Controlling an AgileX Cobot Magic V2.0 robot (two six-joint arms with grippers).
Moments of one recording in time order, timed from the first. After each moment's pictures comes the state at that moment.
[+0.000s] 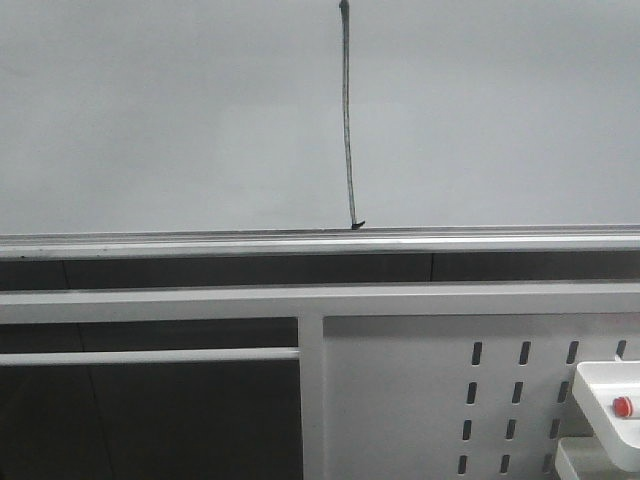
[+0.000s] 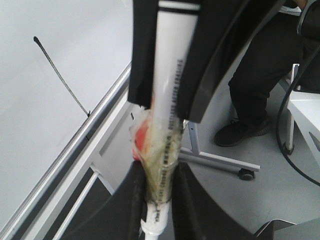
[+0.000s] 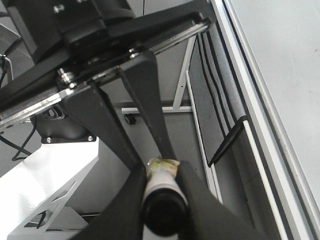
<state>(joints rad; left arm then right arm) -0.42 0.53 -0.64 -0.83 0.89 1.12 1.13 1.30 -1.28 0.36 0.65 -0.60</state>
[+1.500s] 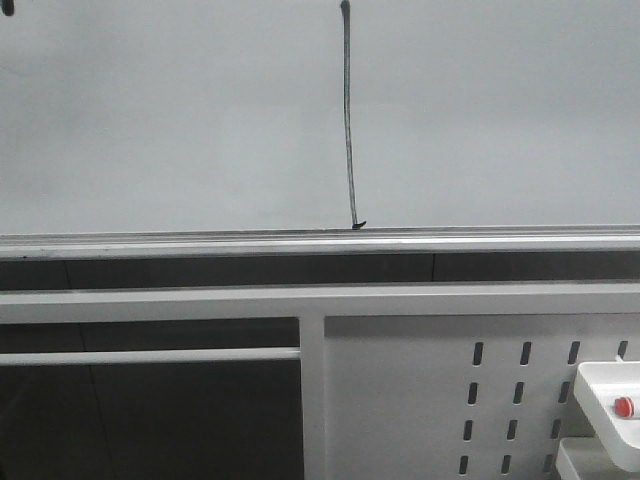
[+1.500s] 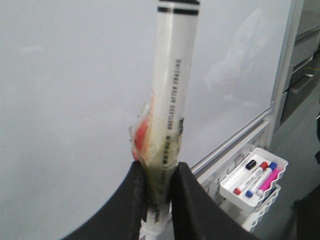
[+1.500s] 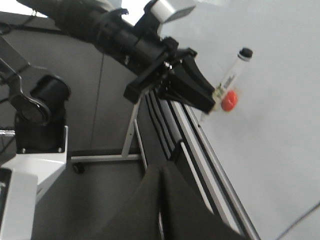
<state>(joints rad) -0.42 0.77 -0.51 -1.75 0.42 1.80 1.13 0.67 -0.95 0.12 0.62 -0.43</state>
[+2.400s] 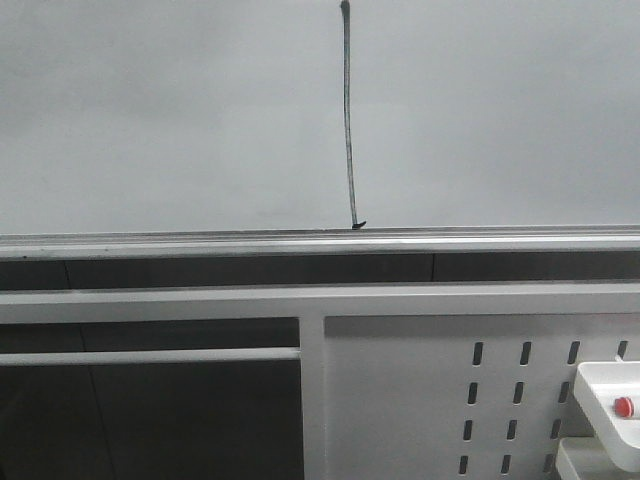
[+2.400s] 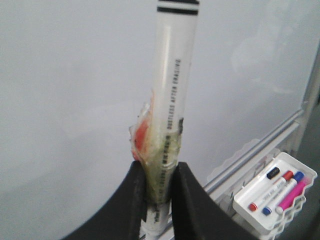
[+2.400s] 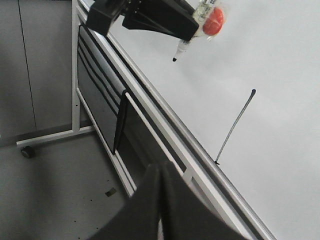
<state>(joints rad) -1.03 1.09 -0.86 -1.73 -0.31 1.69 1.13 0.46 -0.75 -0.28 0.70 -0.02</state>
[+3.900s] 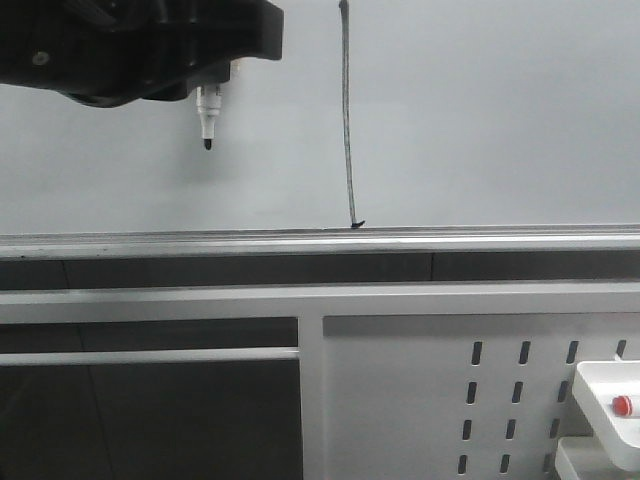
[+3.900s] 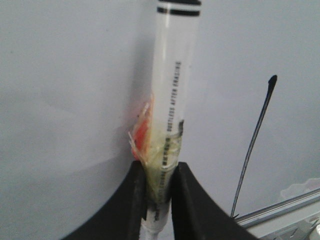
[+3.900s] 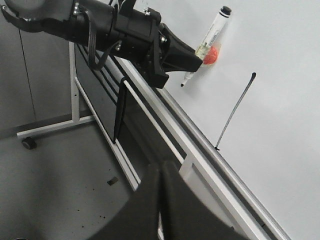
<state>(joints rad) -0.97 1.39 -0.68 -1.02 -0.65 0.69 1.13 0.46 -0.75 -0.29 0.74 0.01</state>
